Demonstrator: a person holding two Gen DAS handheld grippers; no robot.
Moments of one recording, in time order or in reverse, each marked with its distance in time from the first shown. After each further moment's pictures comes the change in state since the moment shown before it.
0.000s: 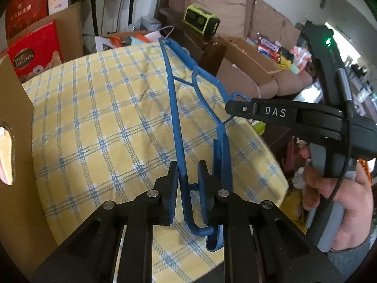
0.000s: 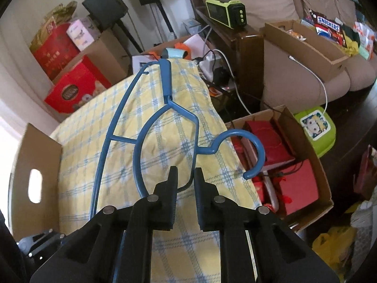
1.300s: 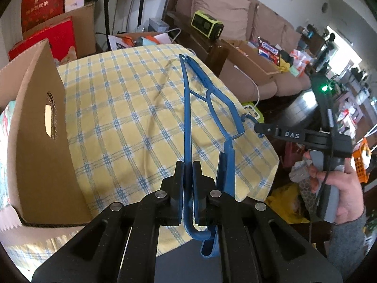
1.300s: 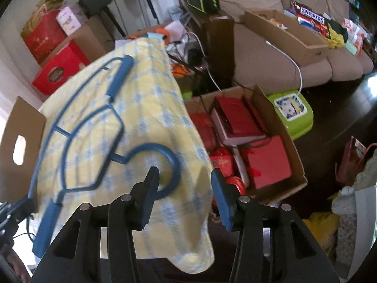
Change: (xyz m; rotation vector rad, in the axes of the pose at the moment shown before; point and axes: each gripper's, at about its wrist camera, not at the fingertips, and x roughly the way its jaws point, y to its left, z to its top) left arm -0.052 0.018 -0.037 -0.023 0.005 0.009; right arm -0.022 -0.047 -0.047 0.003 0.089 -0.097
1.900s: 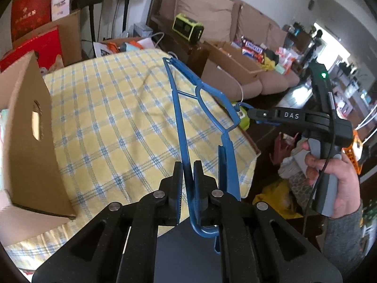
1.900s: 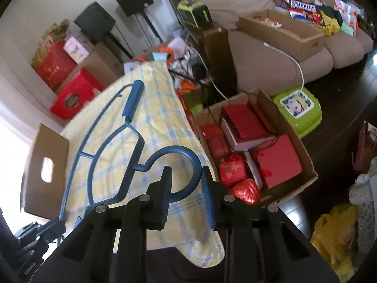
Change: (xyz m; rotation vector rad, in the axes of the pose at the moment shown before) left arm -0.019 -0.028 -0.003 0.049 -0.036 -0.058; right arm -0.055 -0.008 0.007 0.080 -0.112 0.132
